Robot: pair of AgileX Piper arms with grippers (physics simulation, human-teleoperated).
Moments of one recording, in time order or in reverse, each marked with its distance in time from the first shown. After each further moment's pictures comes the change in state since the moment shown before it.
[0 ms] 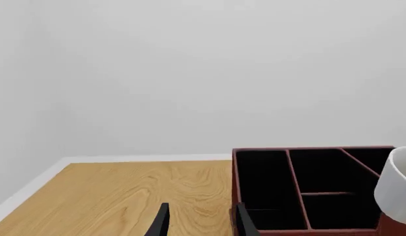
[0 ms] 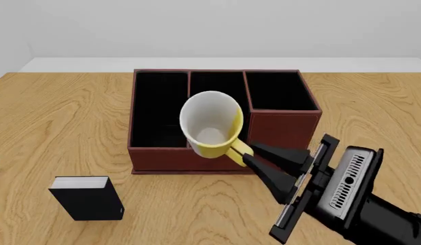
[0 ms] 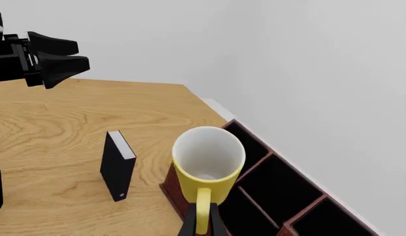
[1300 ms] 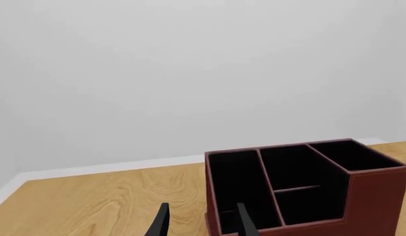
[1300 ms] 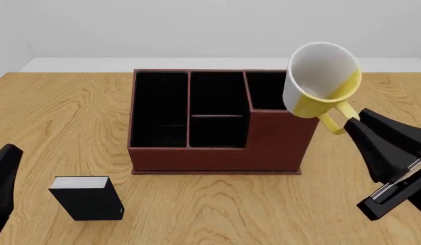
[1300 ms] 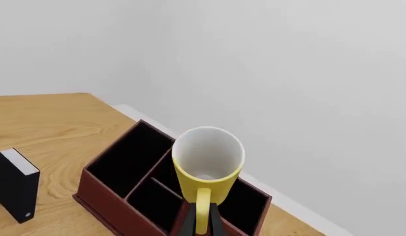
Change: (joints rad) left arm -0.149 0.097 0.006 -0.104 0.019; right arm -0.354 -0.390 -0.028 0.283 -0.017
